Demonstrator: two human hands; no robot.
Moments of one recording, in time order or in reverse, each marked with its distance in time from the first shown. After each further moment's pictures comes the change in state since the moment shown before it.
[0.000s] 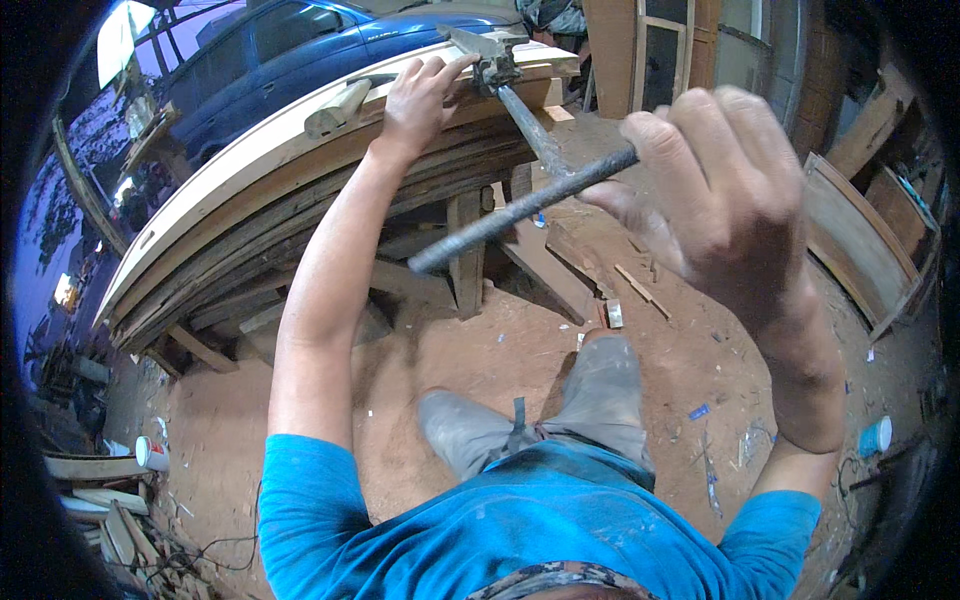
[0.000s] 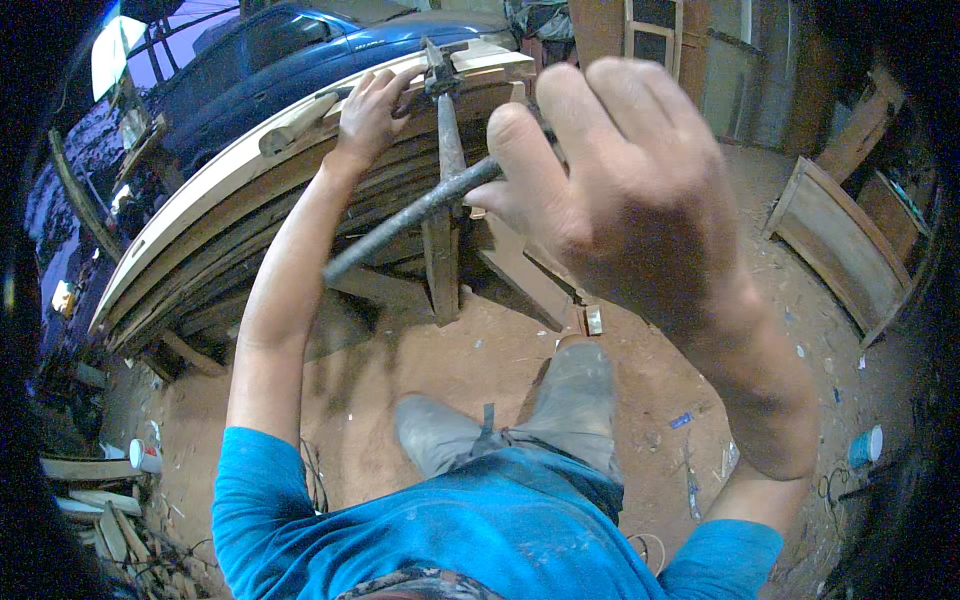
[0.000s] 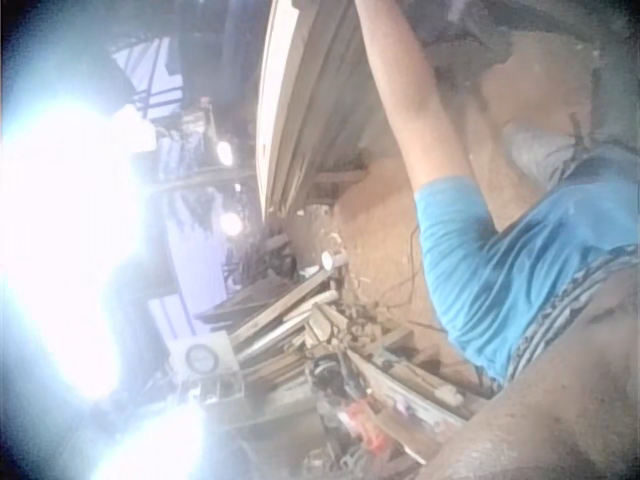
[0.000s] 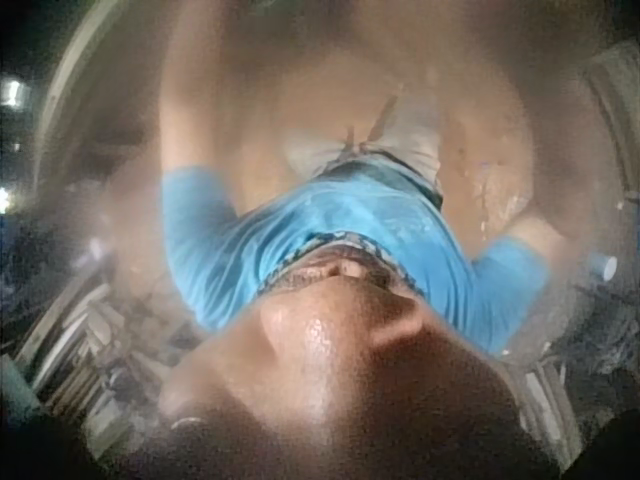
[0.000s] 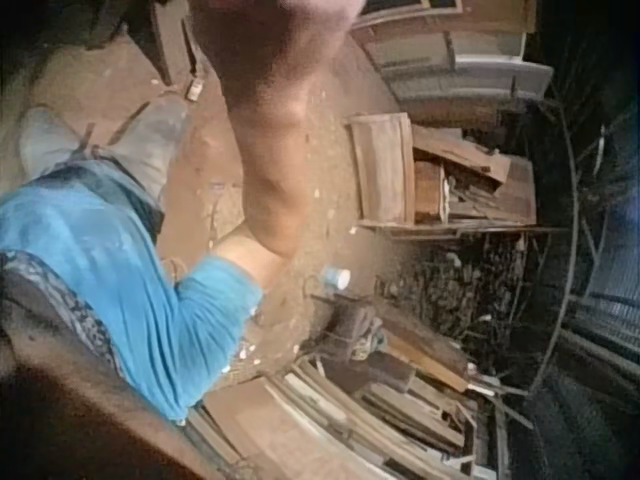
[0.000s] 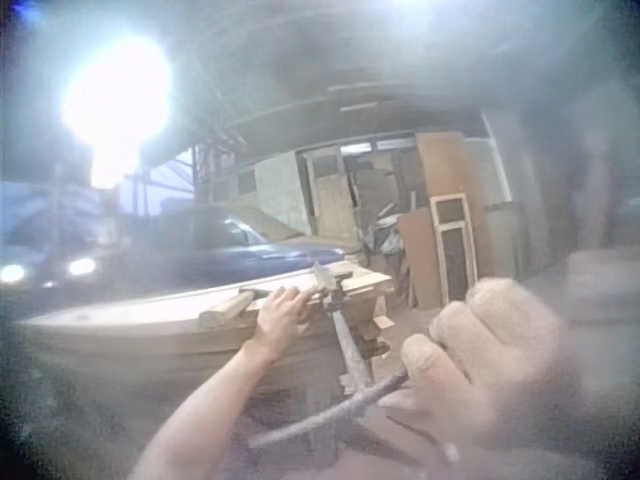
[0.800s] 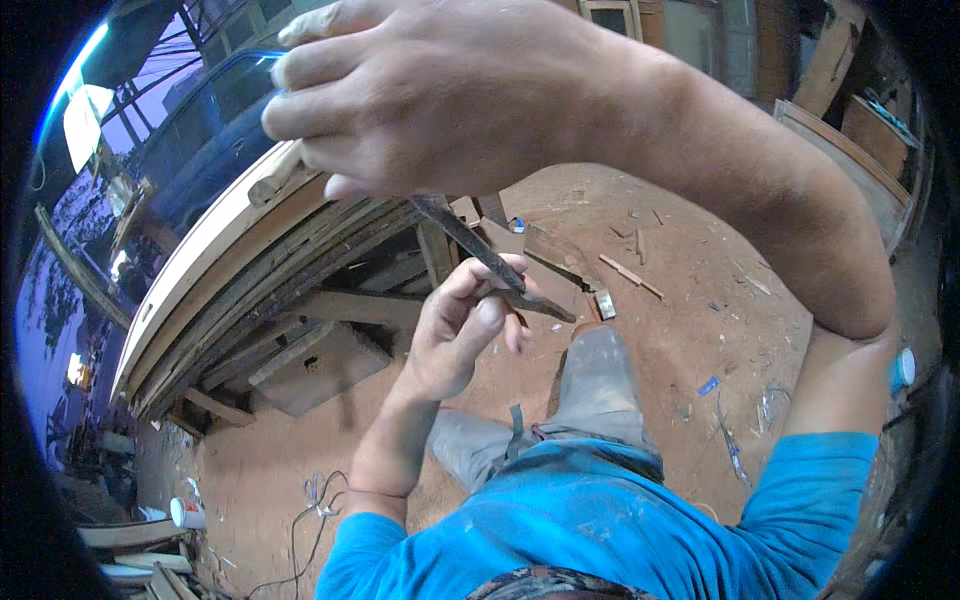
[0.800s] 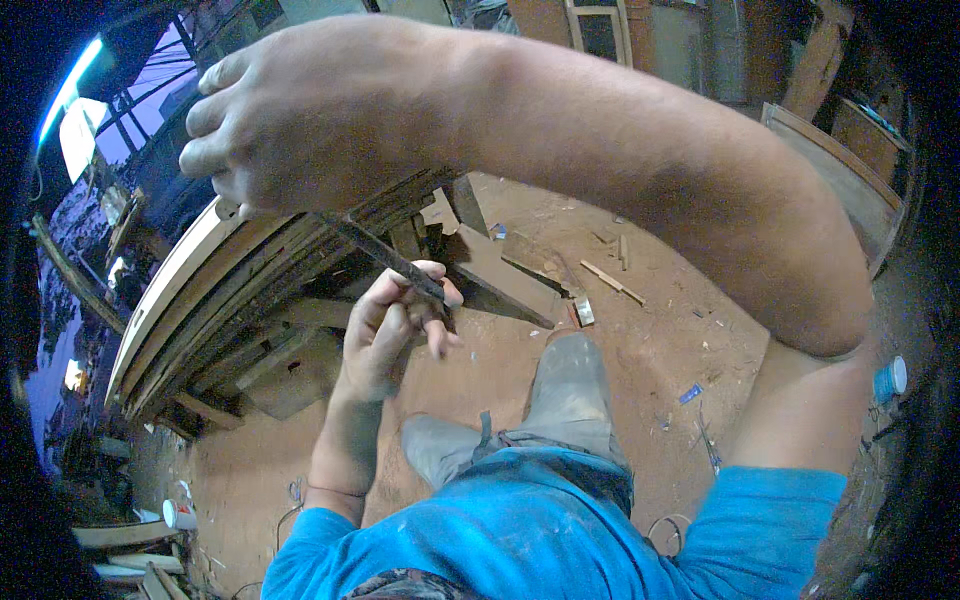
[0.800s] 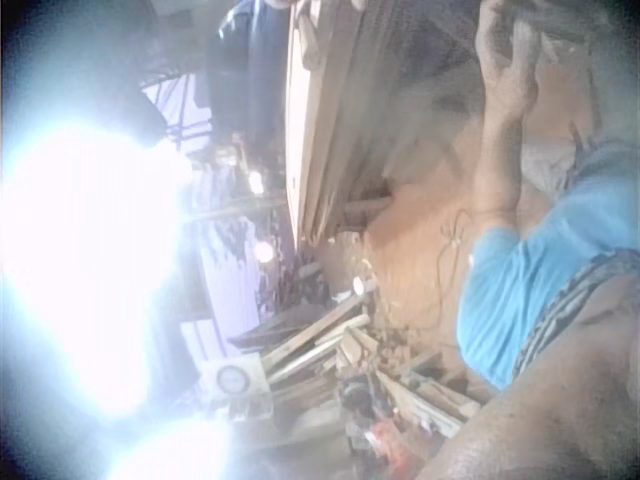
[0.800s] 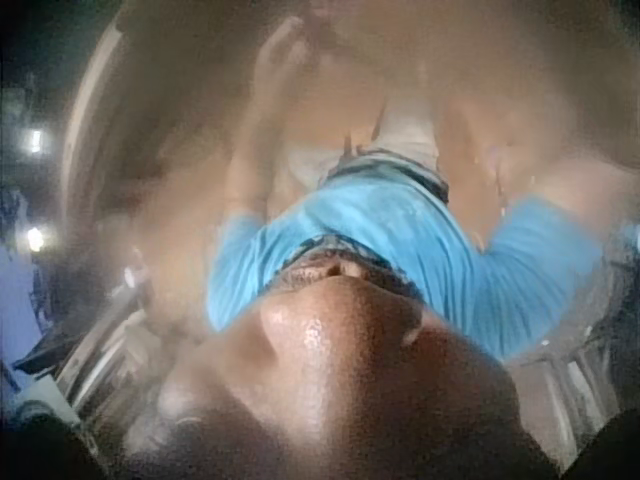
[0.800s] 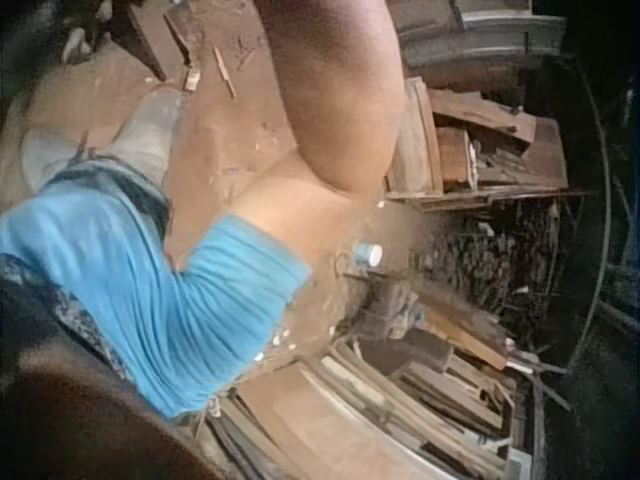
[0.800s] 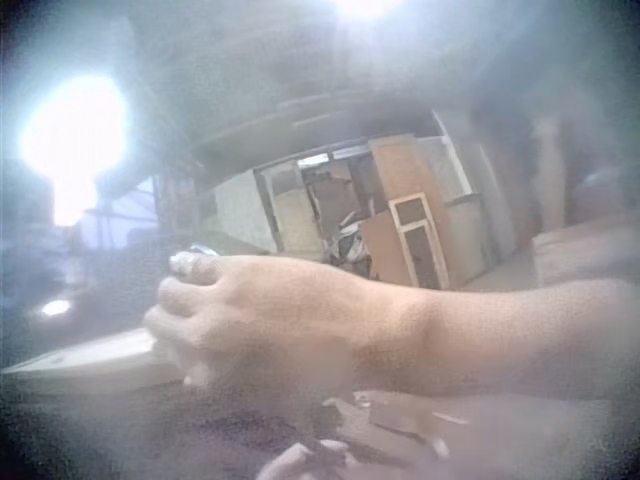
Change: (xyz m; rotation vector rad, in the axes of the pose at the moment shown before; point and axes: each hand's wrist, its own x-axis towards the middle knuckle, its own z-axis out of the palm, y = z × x) left_hand -0.086 0.243 -0.135 -1.970 -0.263 -0.599; right_hand 0.071 0.041 0.030 0.115 0.334 -0.563
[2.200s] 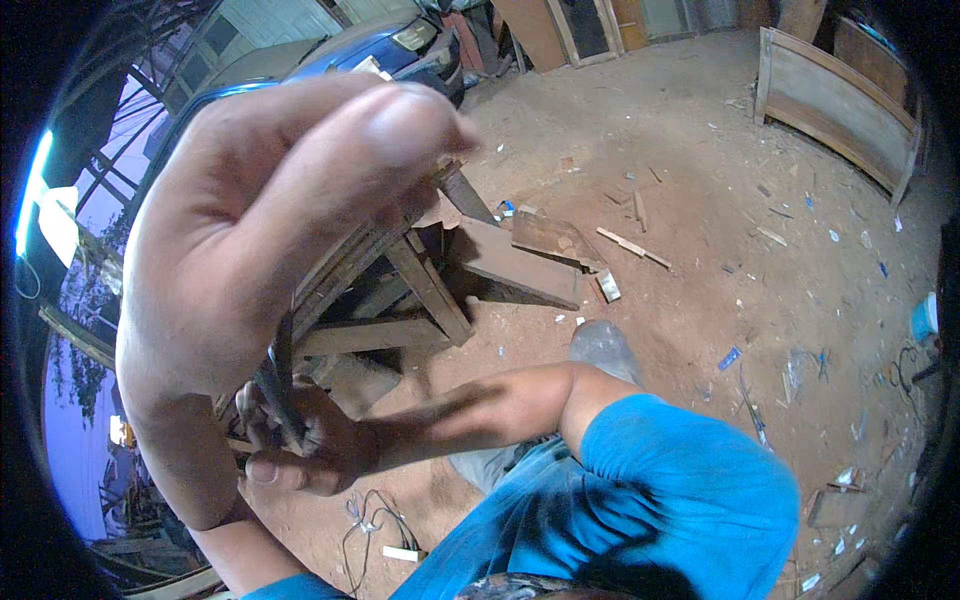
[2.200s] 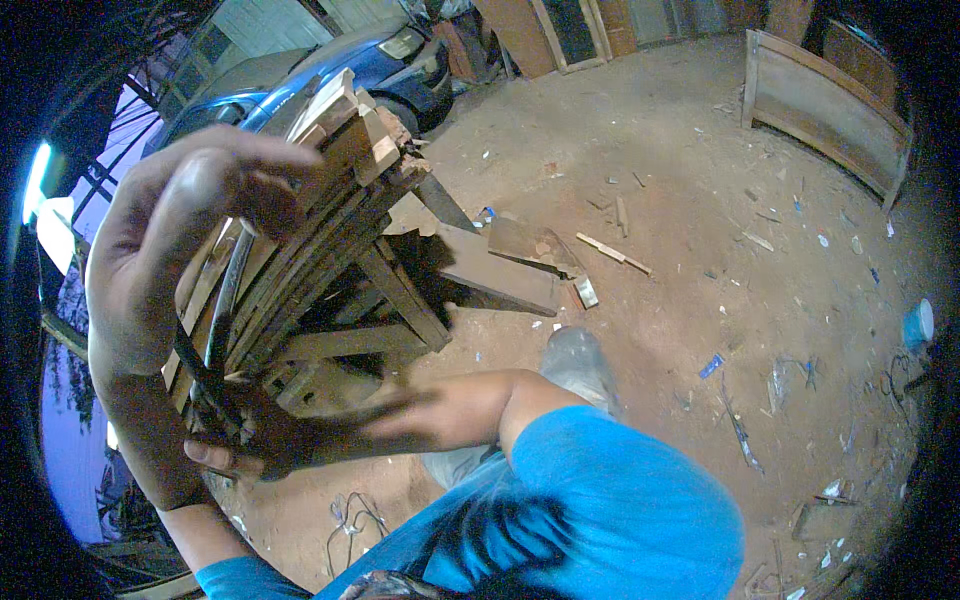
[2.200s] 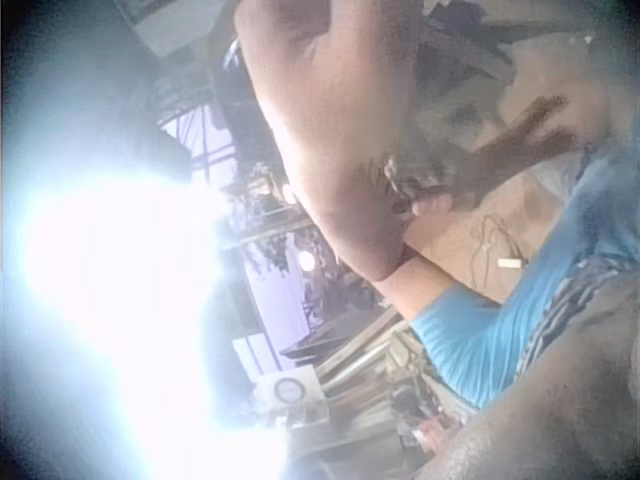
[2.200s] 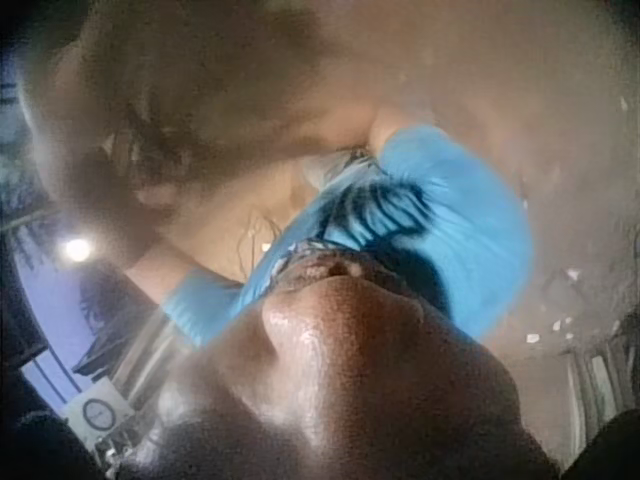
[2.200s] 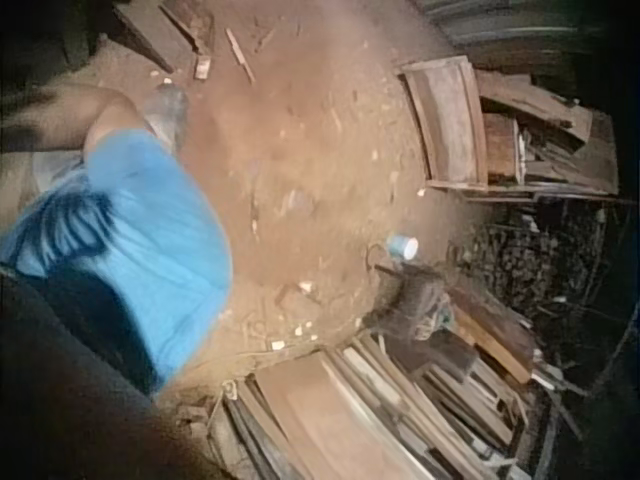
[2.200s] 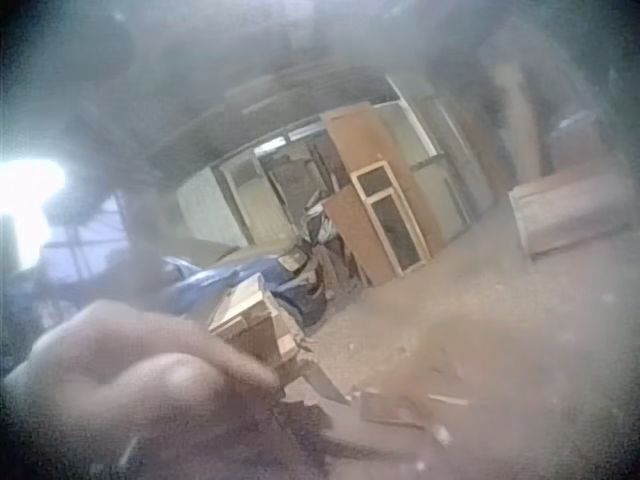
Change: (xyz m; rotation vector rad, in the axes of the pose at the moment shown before) left_hand 0.166 0.140 0.044 1.139 -0.279 -0.298; right_hand 0.054 -0.215 0.126 1.664 1.132 1.139
